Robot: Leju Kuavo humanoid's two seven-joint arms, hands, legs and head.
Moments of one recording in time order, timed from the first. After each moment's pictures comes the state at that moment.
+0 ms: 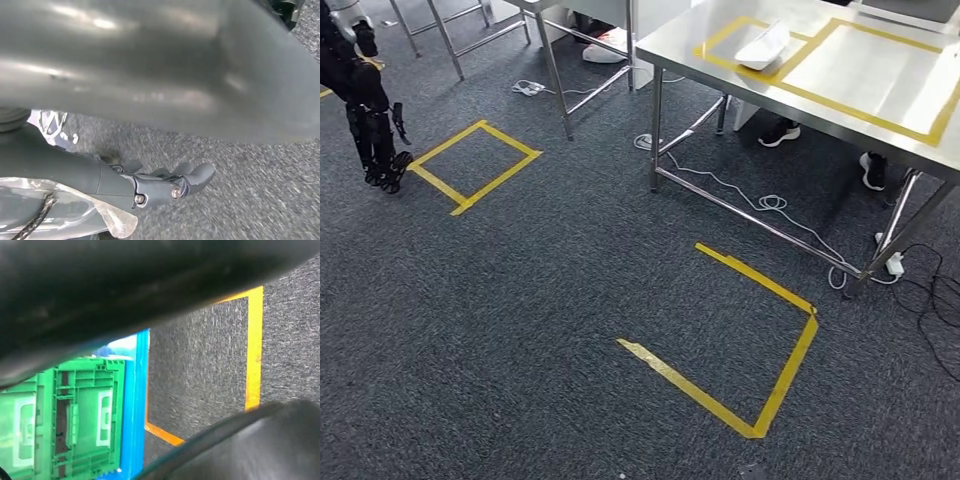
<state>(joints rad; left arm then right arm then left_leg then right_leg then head) -0.04 -0.17 0.45 -0.21 -1.14 0.40 0.15 -0.10 0.00 1.45 -0.12 -1.34 -0.26 -0.15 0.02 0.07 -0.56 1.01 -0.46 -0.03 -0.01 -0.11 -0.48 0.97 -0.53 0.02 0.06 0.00</state>
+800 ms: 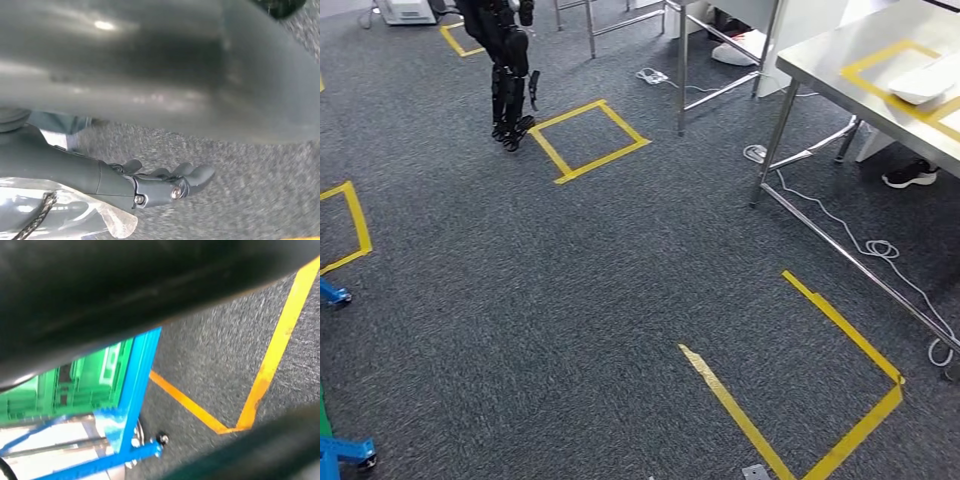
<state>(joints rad) -0.04 -0.17 0.47 -0.21 -1.13 0.39 0.15 -0.10 0.00 1.47 -0.12 -1.34 -0.26 -0.15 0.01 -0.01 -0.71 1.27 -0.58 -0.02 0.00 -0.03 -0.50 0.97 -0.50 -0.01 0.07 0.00</state>
